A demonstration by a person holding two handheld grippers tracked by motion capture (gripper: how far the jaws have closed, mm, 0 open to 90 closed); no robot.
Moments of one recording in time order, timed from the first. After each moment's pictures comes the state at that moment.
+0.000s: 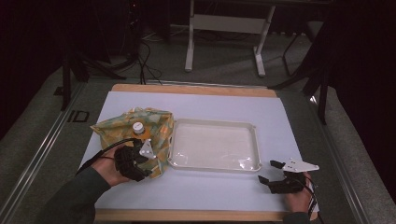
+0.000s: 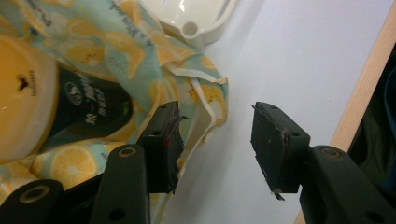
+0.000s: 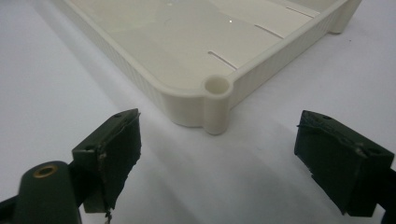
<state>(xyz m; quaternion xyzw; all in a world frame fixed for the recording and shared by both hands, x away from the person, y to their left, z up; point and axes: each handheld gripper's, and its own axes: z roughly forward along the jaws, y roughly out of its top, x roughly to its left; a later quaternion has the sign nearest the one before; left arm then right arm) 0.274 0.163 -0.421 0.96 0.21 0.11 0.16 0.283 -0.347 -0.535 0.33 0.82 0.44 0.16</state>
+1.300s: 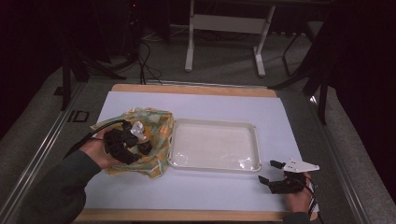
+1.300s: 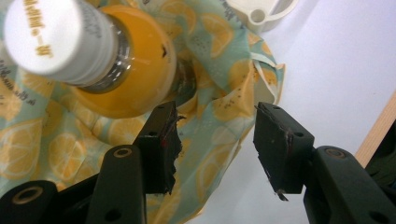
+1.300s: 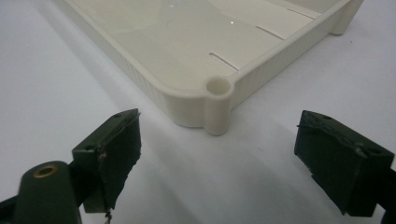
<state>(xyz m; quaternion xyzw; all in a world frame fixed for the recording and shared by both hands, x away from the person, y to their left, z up) 0.305 0.190 -0.393 0.95 0.25 0.11 0.13 0.282 -0.348 -0.535 0.32 0.82 0.44 0.15</state>
